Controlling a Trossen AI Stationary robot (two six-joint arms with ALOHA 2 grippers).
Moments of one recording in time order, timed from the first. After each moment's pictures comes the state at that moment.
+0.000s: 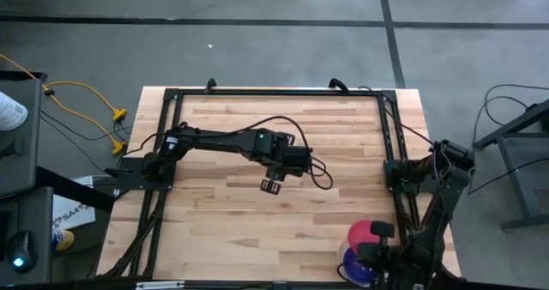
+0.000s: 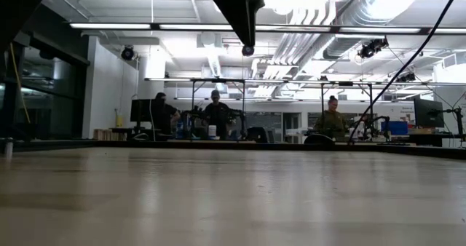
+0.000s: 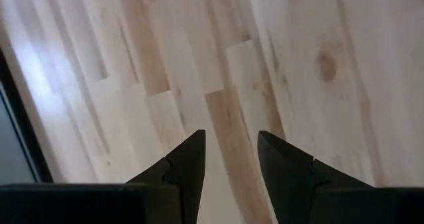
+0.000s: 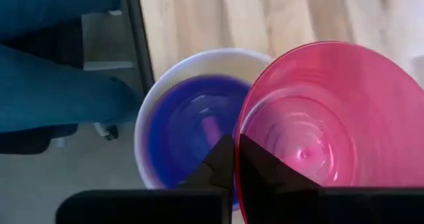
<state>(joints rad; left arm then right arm) -0.11 2.11 2.25 -1.38 -0.21 0.21 1.07 1.70 1.45 -1.14 0.28 1.24</state>
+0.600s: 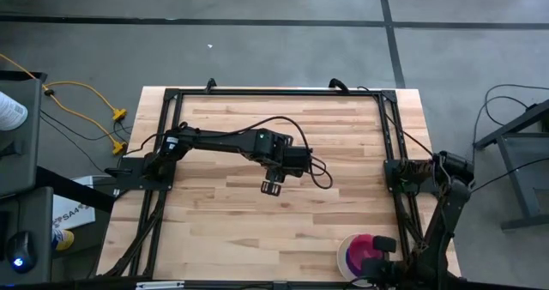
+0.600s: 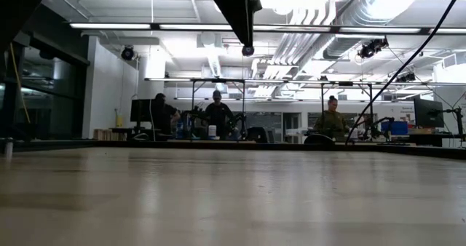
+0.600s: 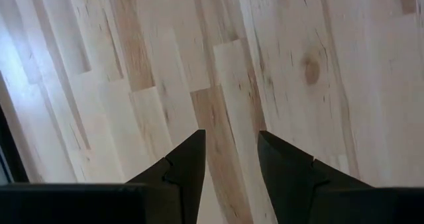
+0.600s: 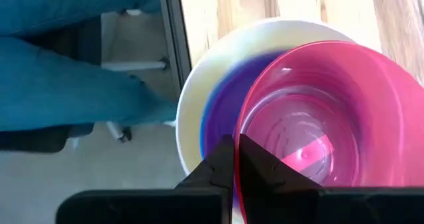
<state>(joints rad) -0.11 2.11 2.25 -1.39 -0.17 0.15 1.16 1.80 1.45 -1.00 0.30 1.33</state>
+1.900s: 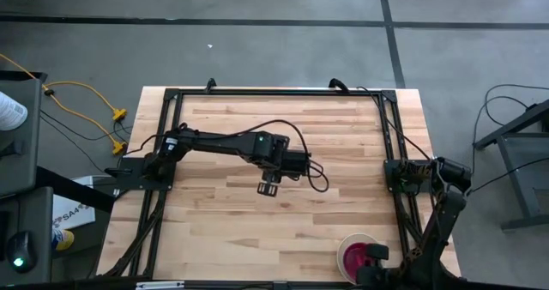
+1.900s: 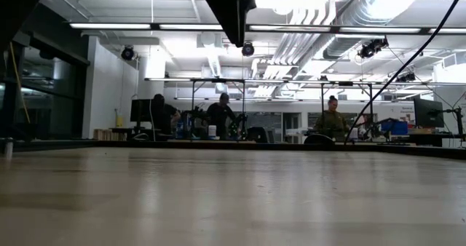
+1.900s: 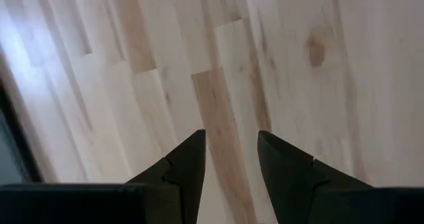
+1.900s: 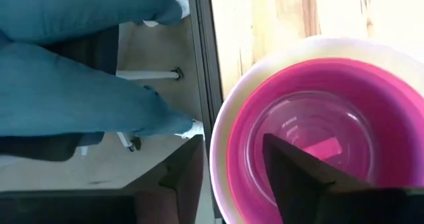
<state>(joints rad) -0.13 2.11 2.25 -1.45 -0.20 0.12 1.16 1.87 1.45 -0.87 0.34 1.29</state>
